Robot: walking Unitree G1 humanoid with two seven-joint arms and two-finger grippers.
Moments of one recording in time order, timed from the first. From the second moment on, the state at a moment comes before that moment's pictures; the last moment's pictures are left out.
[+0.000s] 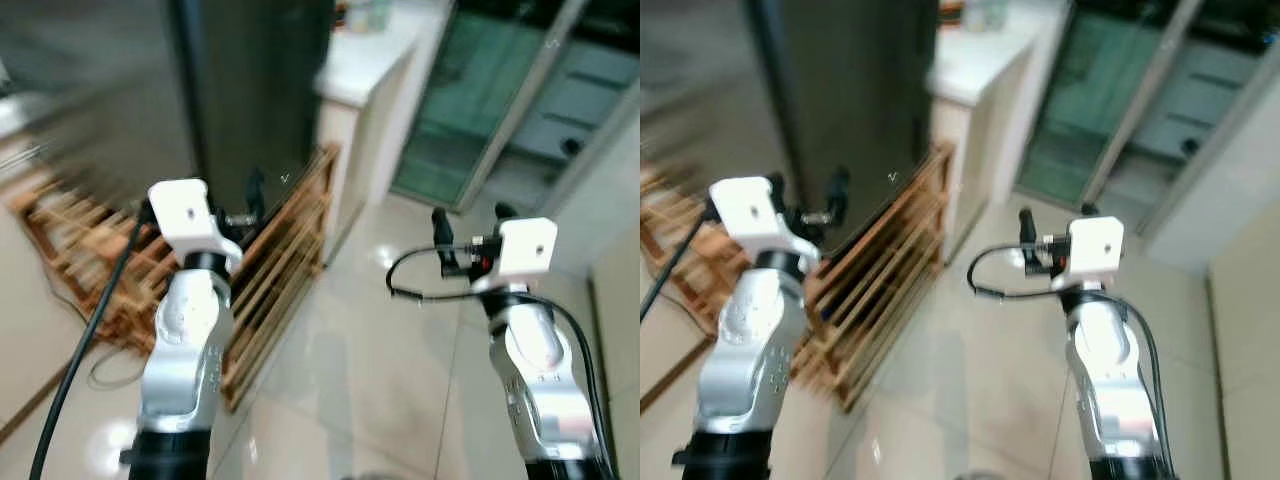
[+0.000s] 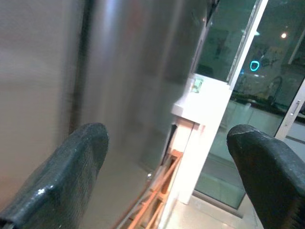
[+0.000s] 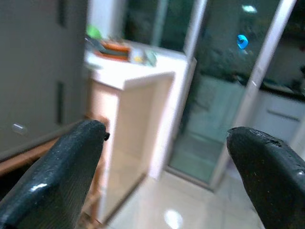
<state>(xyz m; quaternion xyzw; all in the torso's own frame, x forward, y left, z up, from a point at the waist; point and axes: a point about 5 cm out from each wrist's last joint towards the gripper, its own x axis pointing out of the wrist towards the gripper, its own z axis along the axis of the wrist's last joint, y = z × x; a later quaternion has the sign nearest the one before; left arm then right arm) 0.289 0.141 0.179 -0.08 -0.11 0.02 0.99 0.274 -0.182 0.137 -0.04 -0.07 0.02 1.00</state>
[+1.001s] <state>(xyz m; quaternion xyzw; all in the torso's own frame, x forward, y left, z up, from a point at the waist) 0.325 0.167 0.202 0.02 -0.12 0.03 0.99 0.298 -0.147 0.114 0.00 -0.03 0.05 1.00</state>
